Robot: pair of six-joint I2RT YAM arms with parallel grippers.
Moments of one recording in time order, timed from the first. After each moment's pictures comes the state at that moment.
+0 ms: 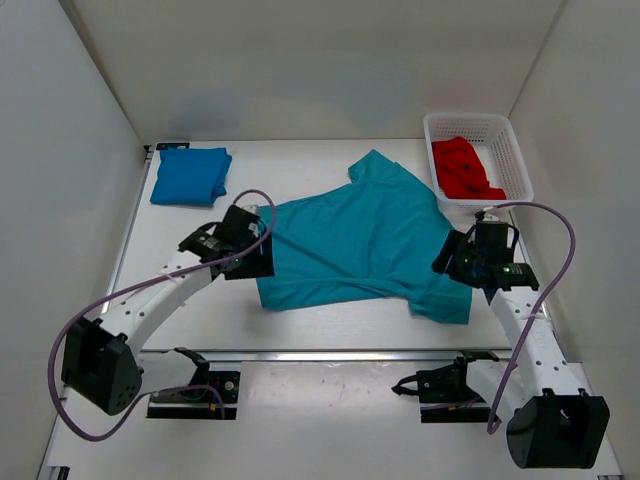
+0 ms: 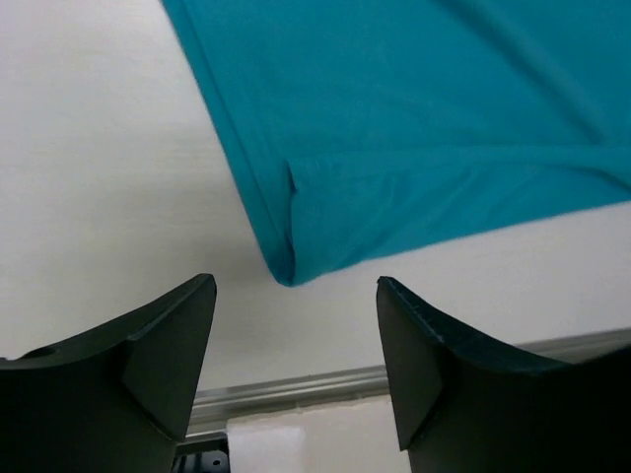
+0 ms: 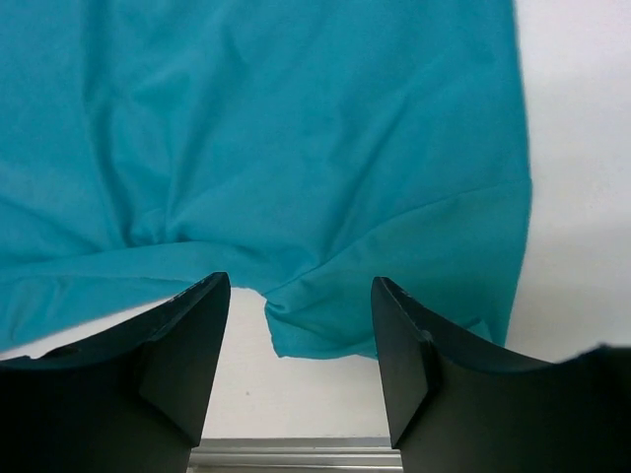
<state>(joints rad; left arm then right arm) -0.49 1.21 0.97 -0.77 -0.07 -0.52 0.01 0.91 0.72 -0.64 -0.07 0.36</state>
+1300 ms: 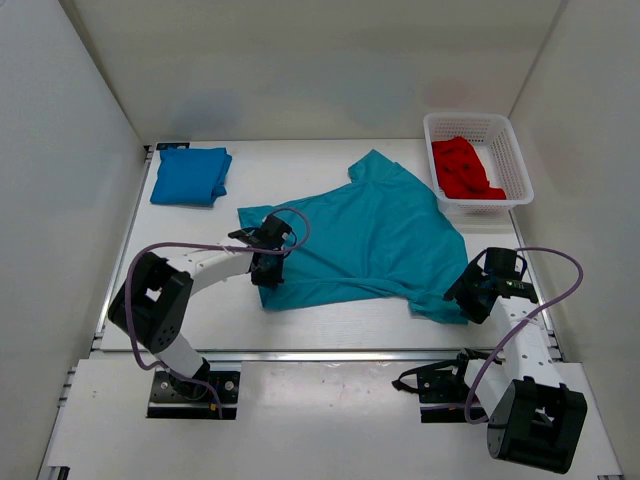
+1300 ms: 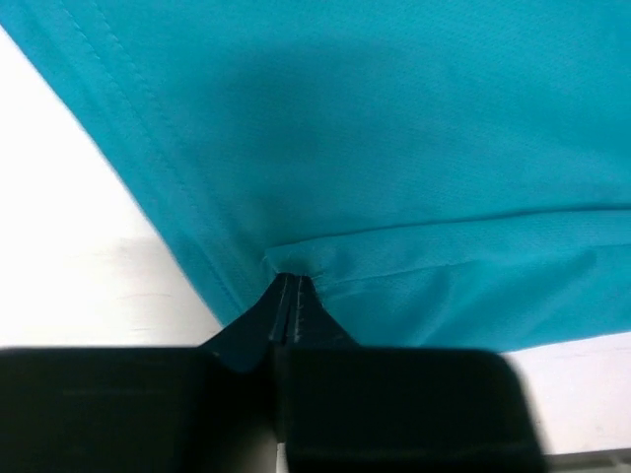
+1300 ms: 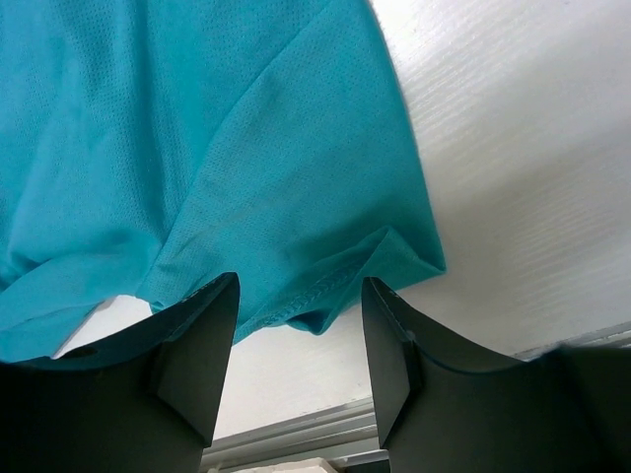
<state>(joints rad) -0.58 1.61 0.92 -0.54 -0.12 -0.48 -0.21 0.91 0.52 -0.71 -0.07 0.53</state>
